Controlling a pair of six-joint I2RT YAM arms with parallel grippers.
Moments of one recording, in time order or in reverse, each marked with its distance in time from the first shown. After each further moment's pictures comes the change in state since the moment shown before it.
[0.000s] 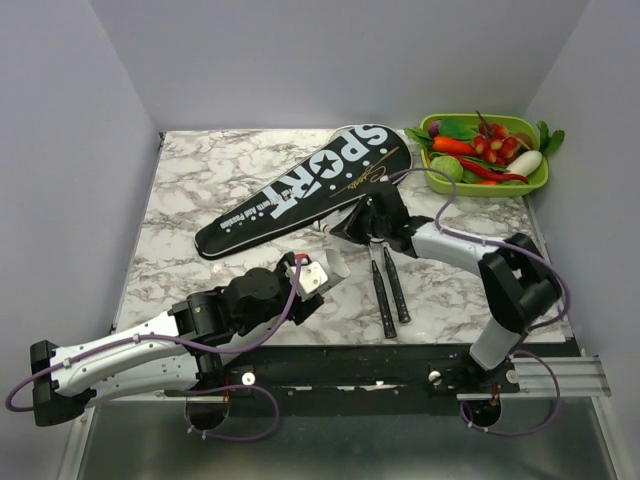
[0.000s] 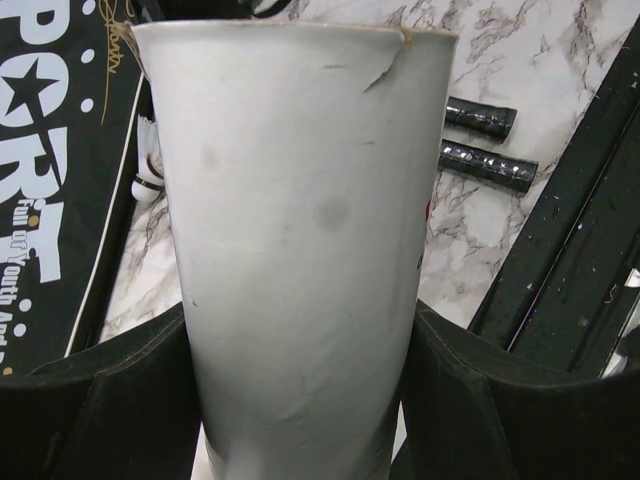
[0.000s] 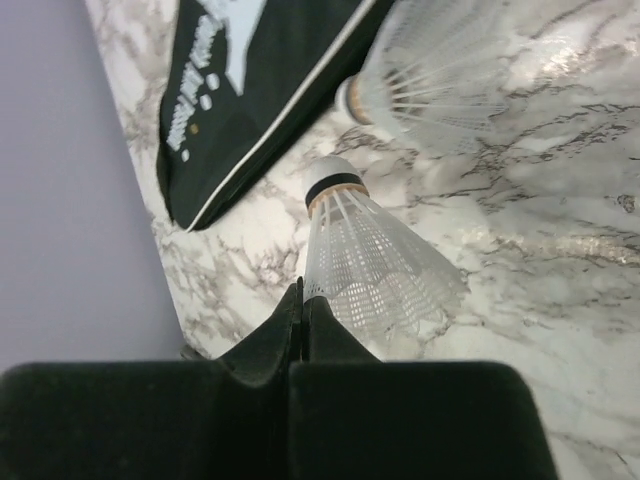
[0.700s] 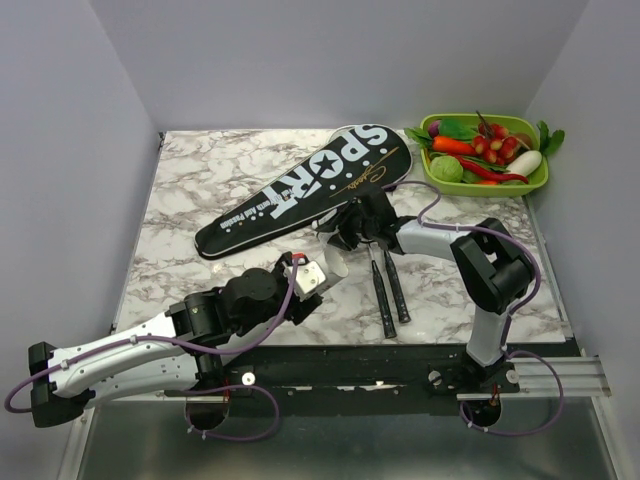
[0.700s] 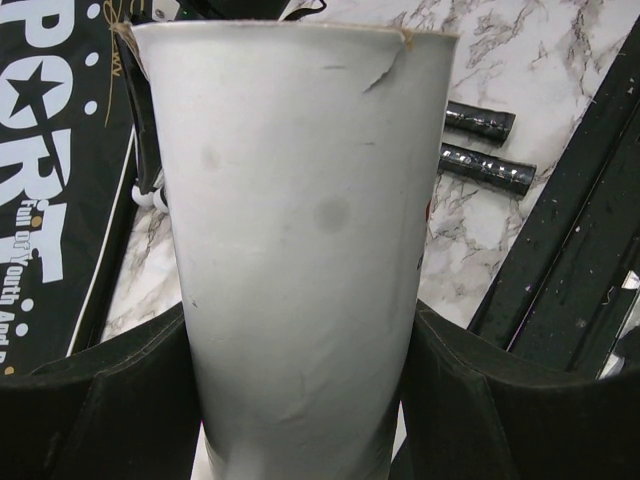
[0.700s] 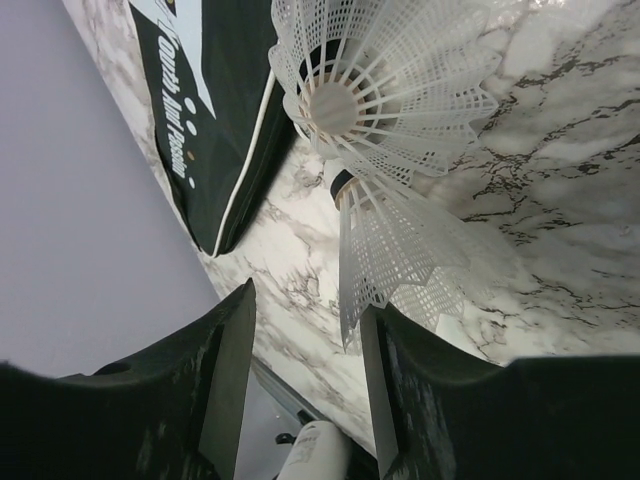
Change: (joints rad) left arm 0.000 -0.016 0.000 -0.005 0.000 -0.002; right arm 0.000 0.127 0.040 0.072 -0.084 0.195
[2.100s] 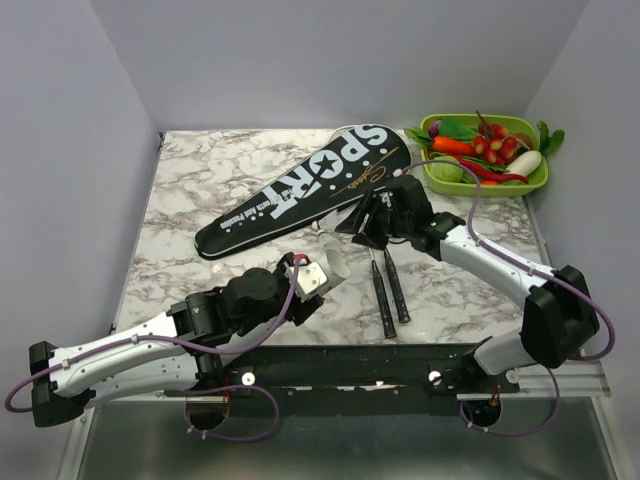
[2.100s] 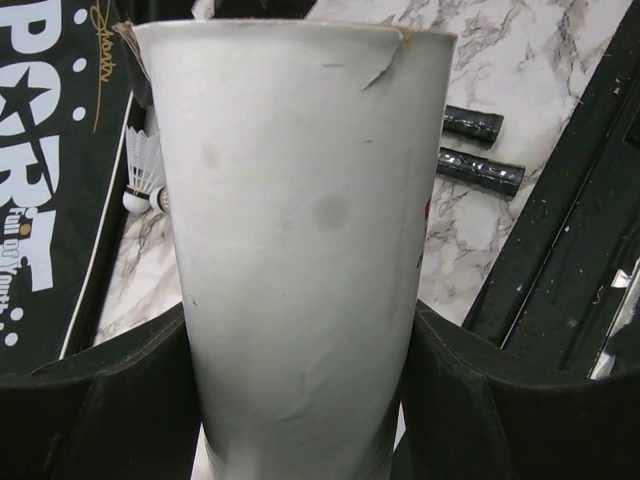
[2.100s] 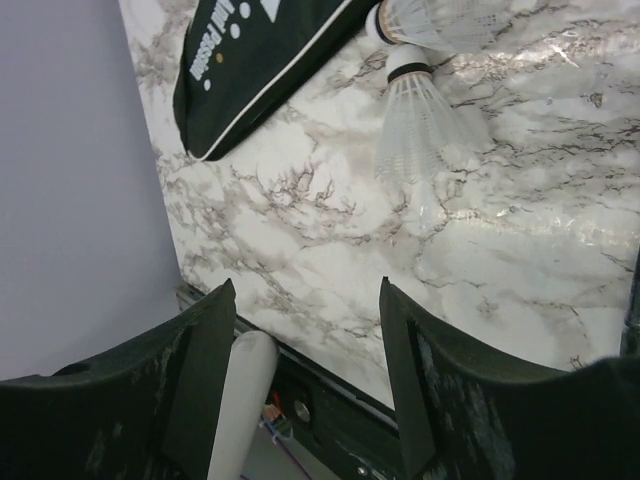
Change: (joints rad) left arm 0.000 0.013 0.000 0.016 0.031 0.002; right arm -0.022 -0.457 -0.017 -0.394 0.004 -0.356
